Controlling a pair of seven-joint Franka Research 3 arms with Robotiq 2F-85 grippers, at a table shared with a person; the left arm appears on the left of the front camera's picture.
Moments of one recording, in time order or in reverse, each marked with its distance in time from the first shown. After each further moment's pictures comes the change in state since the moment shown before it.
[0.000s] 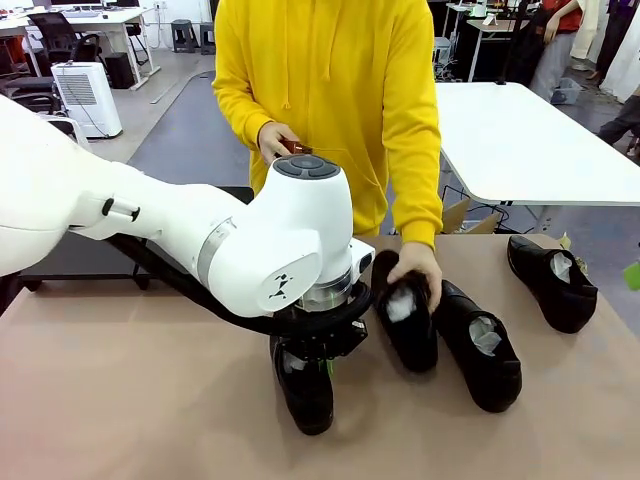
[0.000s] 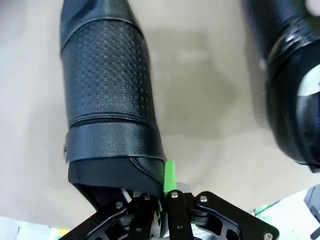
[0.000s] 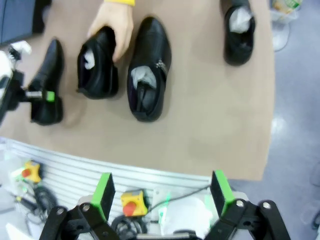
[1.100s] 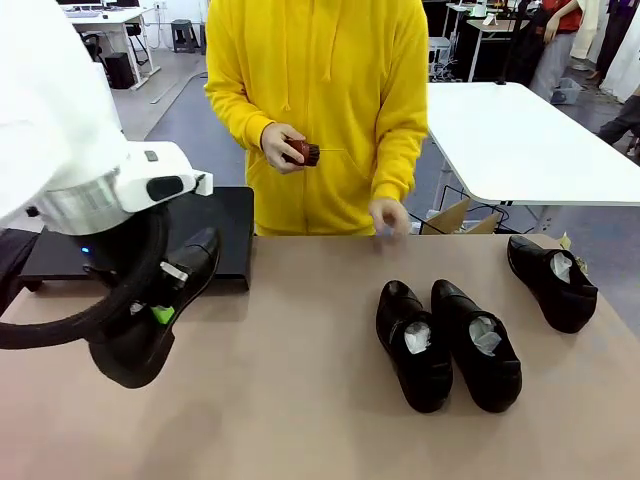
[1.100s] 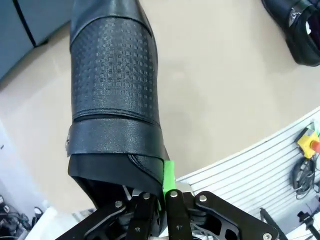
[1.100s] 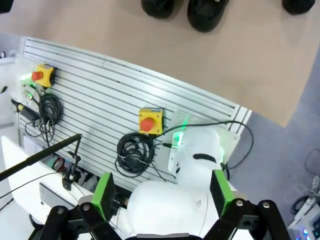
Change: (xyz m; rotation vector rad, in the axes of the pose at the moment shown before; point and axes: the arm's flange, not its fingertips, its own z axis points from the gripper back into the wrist) left arm -0.038 0.194 0.171 0.040 -0.098 -0.370; right arm -0.070 0.051 0.043 0.084 0.299 0.213
